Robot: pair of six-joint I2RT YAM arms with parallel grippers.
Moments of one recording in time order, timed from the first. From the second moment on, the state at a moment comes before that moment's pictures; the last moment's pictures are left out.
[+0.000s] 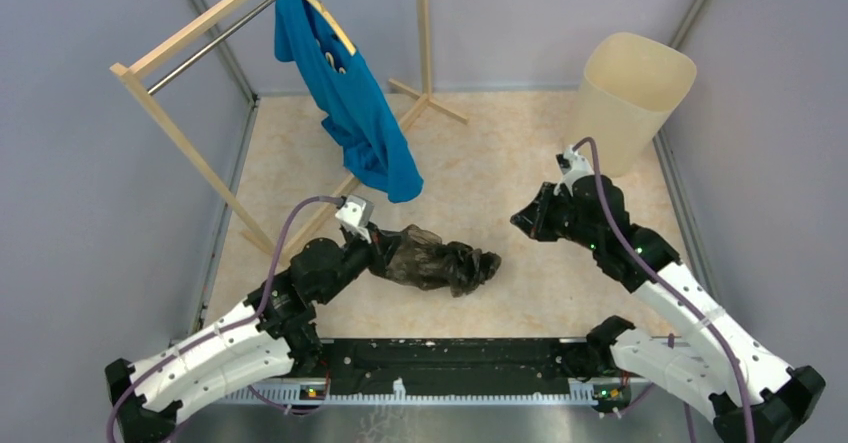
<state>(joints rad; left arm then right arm) -0.94 0.57 0.51 -0.10 -0.23 -0.38 0.58 0.81 0.82 -0.50 -0.07 0.62</state>
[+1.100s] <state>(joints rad) -0.94 0.73 0.62 -0.01 0.13 -0.13 0.72 1.11 0.81 -0.07 -0.59 0.01</state>
